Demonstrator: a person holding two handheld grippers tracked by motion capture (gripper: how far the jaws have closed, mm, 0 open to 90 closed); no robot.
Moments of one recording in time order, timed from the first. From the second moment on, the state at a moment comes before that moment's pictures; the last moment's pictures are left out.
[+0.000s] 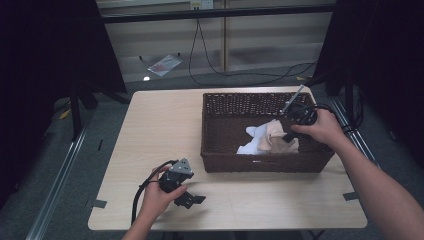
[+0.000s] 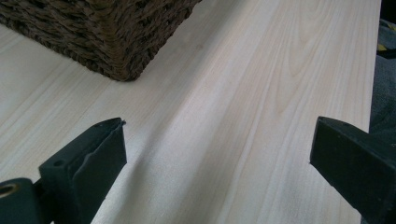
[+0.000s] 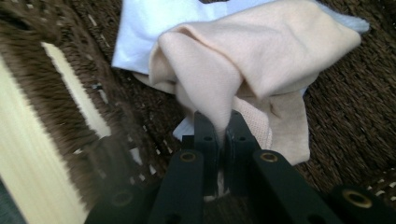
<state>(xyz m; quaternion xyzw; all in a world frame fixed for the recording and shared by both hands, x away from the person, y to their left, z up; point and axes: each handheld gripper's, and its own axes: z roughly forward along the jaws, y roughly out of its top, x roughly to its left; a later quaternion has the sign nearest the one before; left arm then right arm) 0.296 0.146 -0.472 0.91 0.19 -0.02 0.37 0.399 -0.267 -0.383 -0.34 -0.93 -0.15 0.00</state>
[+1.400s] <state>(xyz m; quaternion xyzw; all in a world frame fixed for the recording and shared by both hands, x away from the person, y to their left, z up) 0.296 0.146 -0.471 0.91 0.20 -0.02 0.37 0.380 -0.275 -0.297 -0.31 -0.93 -0.18 0.01</state>
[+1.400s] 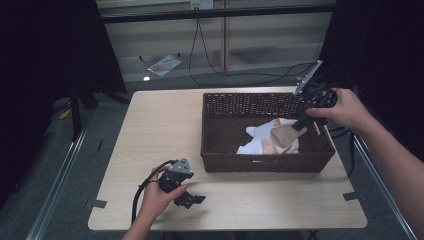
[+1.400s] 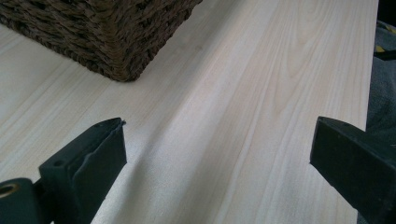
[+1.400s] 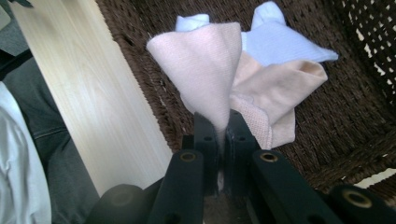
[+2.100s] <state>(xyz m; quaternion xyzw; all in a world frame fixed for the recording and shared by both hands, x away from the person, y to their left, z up) 0.296 0.147 -0.471 0.91 0.19 -0.02 0.37 0.365 -0.277 -0.265 -0.29 -0.93 -0.22 0.03</state>
